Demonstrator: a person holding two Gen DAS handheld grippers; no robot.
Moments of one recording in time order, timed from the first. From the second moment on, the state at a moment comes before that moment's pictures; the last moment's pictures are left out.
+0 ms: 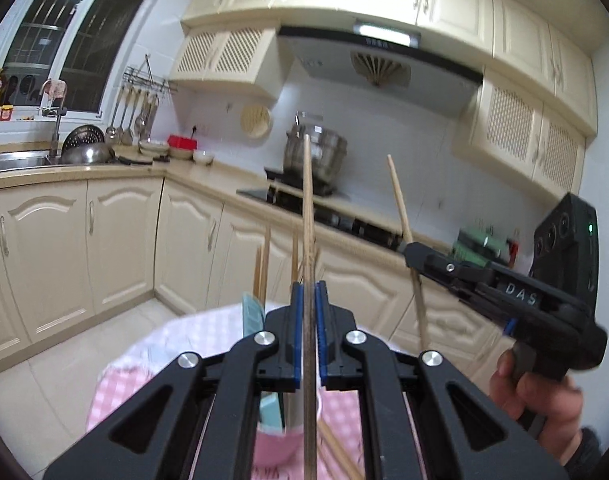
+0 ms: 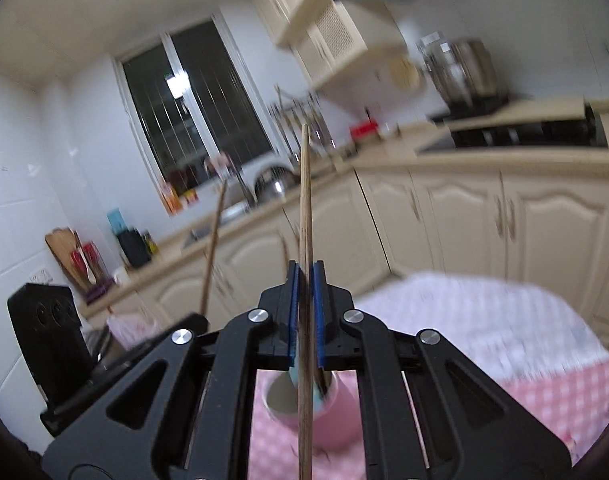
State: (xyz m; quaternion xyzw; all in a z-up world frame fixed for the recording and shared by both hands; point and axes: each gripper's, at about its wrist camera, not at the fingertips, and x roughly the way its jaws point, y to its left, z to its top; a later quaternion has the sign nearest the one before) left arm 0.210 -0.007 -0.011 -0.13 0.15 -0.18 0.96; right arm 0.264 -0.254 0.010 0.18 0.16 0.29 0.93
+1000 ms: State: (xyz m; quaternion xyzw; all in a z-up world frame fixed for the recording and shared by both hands) left arm 0.288 -0.025 -0.050 -0.12 0.11 -0.12 0.98; right arm 0.311 -0.207 -0.025 0.18 0.13 0.22 0.95
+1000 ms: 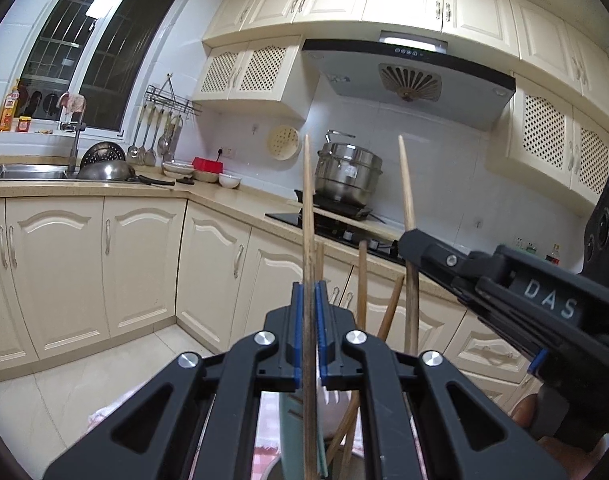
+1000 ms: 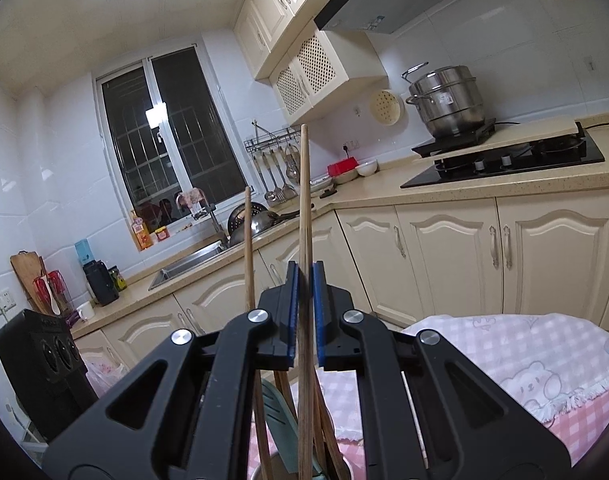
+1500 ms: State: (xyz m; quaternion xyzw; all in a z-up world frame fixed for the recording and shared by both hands) left arm 0.242 0.005 -0.045 -0.12 0.13 -0.10 0.98; right arm 0.282 -0.253 -0.022 0.21 0.15 0.20 0.95
